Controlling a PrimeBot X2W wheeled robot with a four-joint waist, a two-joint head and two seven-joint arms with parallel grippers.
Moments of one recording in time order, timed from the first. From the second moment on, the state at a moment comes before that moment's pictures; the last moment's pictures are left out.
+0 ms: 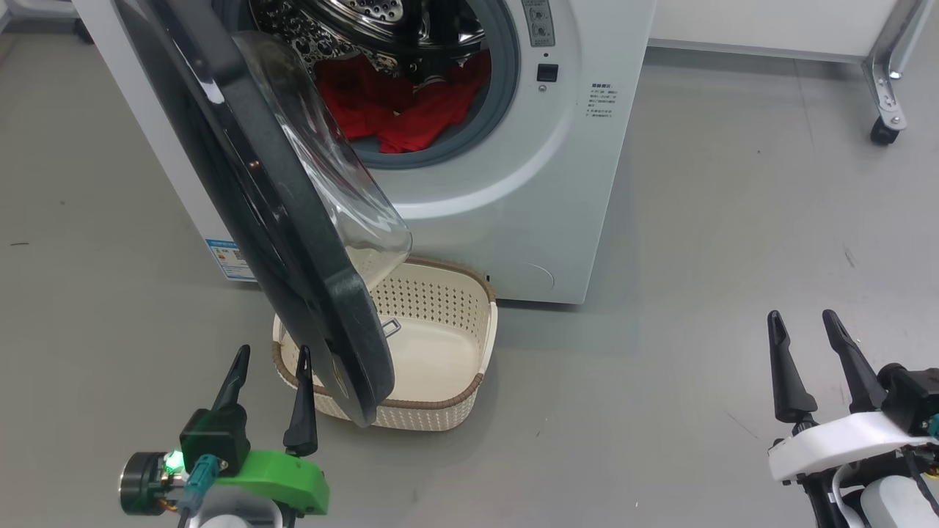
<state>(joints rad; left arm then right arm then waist) -0.08 0.04 -0.24 0.27 -0.29 0.12 -0.25 0.01 -0.33 0.26 0.13 0.59 0.00 -0.26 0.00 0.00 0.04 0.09</state>
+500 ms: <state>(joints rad) -0.08 0.04 -0.24 0.27 -0.29 0.12 -0.25 0.02 -0.31 0.24 0.13 0.57 0.02 -0.26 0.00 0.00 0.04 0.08</state>
